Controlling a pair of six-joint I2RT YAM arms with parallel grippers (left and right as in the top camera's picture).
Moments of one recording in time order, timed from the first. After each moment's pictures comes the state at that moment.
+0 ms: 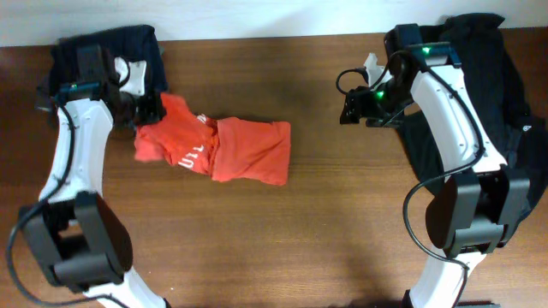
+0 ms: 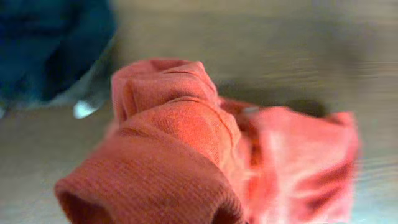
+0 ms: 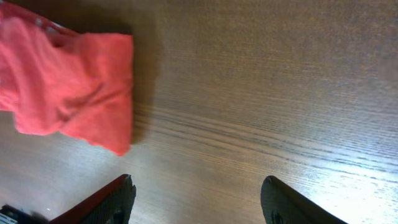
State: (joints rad) left arm 0.14 1.90 1.65 -0.88 0.37 0.08; right arm 0.07 2.01 1.86 -1.28 -0.36 0.07
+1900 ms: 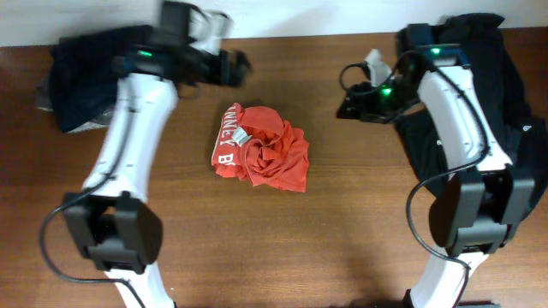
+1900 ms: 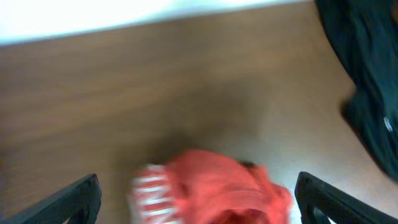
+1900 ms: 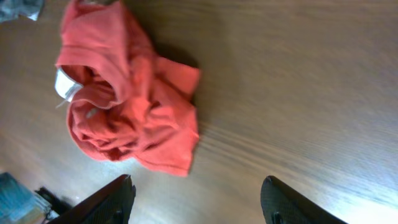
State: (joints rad) left arm -0.13 2.00 2.00 -0.86 0.36 0.00; right arm 0.04 2.01 1.85 -1.21 -0.53 0.00
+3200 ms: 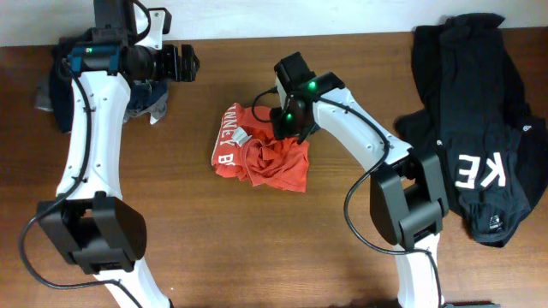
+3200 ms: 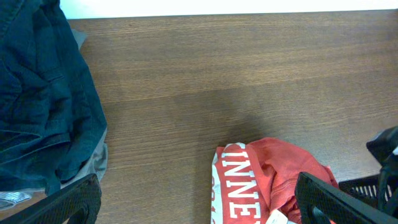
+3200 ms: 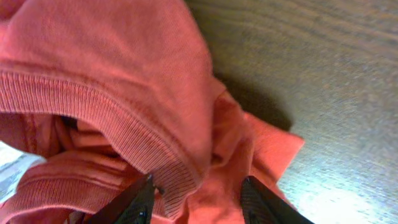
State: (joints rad) left arm 0.01 2.00 2.03 -0.97 0.28 0.03; right arm 0.46 2.19 1.85 -0.93 -0.16 0.24
